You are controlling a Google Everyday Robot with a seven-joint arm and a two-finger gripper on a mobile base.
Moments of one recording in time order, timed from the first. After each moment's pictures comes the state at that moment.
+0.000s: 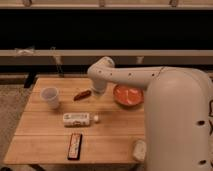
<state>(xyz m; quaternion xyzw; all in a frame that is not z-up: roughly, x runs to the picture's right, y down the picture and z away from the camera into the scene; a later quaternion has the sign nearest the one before) -0.058 0.044 0.853 -0.28 -0.04 0.13 0.95</state>
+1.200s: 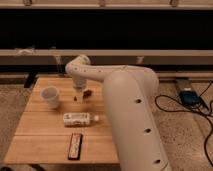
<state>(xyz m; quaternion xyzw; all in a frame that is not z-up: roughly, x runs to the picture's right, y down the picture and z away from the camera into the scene) -0.158 0.026 0.923 -0.27 -0.06 0.00 0.96</state>
